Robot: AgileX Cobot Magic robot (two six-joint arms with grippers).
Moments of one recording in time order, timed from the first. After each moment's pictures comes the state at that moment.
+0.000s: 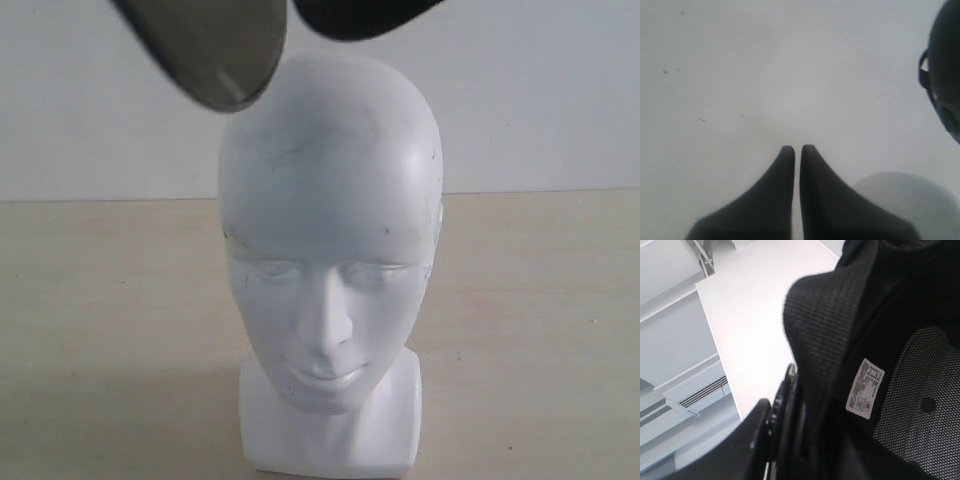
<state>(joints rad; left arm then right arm) 0.10 0.34 -0.30 0.77 -0.40 -1.10 0.79 0.99 -0.80 -0.25 -1.14 1.25</state>
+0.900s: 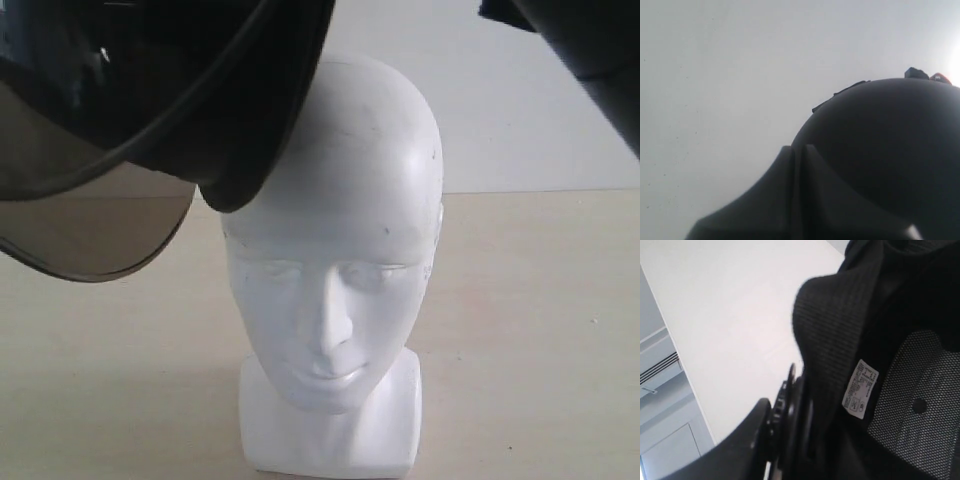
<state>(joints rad) 0.10 0.75 -0.87 1.29 -0.57 -1.55 0.93 1.17 -0.77 -0.17 -1.14 1.05</state>
